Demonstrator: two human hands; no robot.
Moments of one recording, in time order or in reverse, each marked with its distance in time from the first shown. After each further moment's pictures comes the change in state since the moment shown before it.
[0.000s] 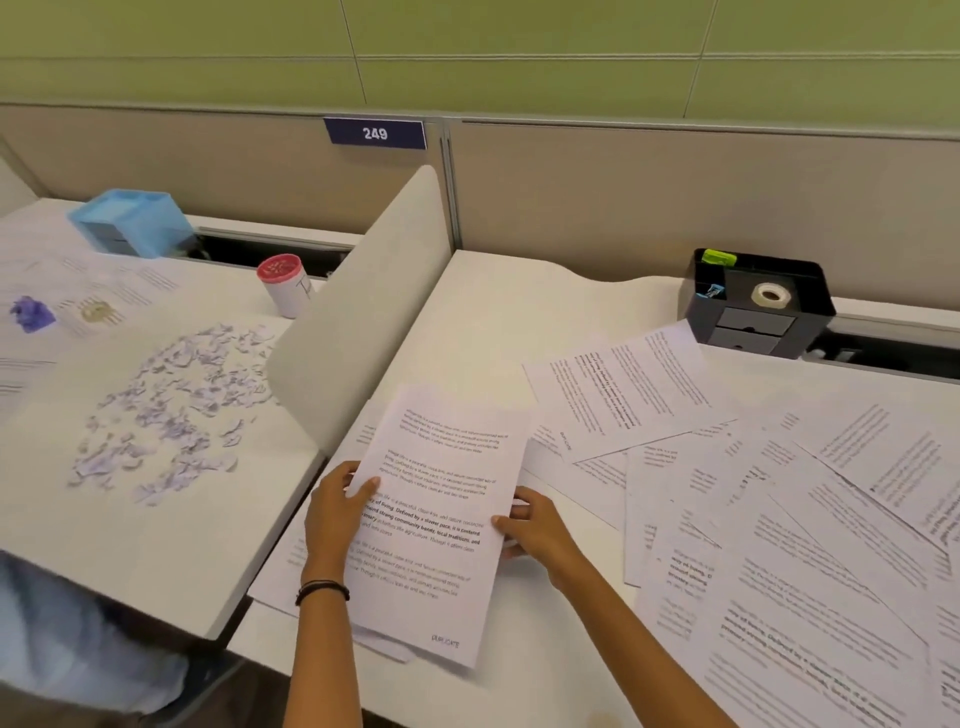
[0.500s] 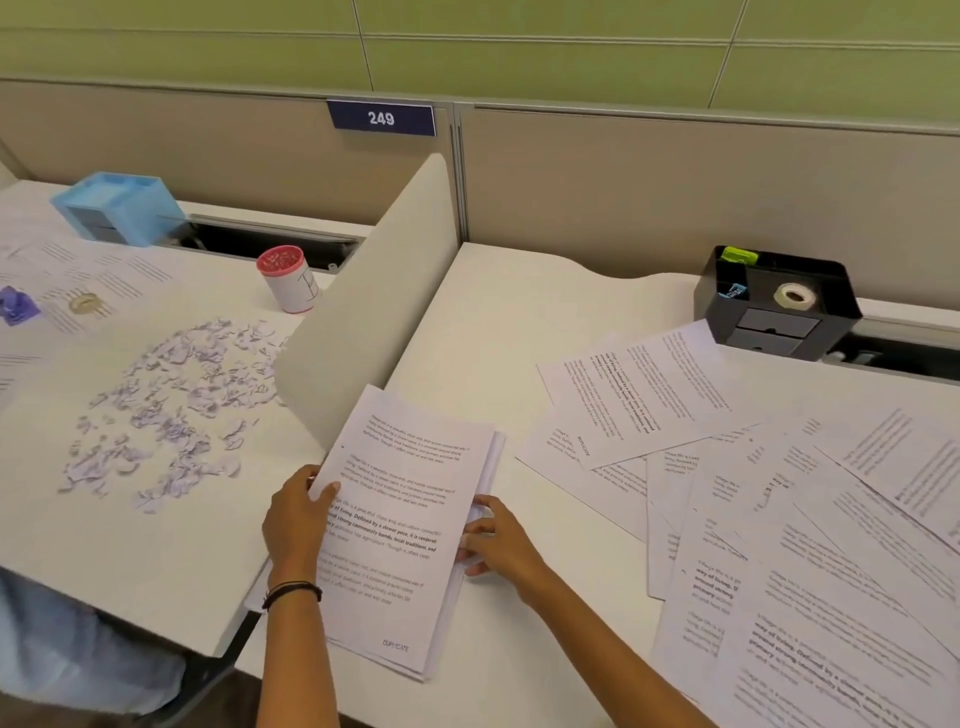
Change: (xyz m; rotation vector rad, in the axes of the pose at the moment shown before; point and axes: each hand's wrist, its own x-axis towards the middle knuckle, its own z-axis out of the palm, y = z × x) left_hand 0.032 -0.024 -0.034 0.264 0.140 -0.009; right_hand 0.022 0.005 0.055 -0.105 -0.115 0.054
